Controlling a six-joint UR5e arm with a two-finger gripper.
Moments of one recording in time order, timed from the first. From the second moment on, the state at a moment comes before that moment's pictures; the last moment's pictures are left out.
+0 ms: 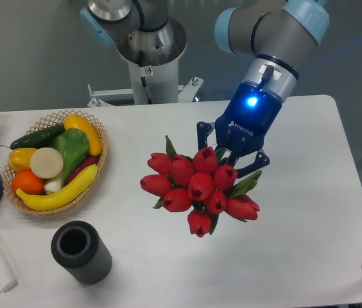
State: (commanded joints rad) arm 2.70 -1.80 -1.62 -0.76 0.53 0.99
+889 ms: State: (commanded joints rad) arm 2.64 -1.85 -1.60 -0.72 0.45 1.00
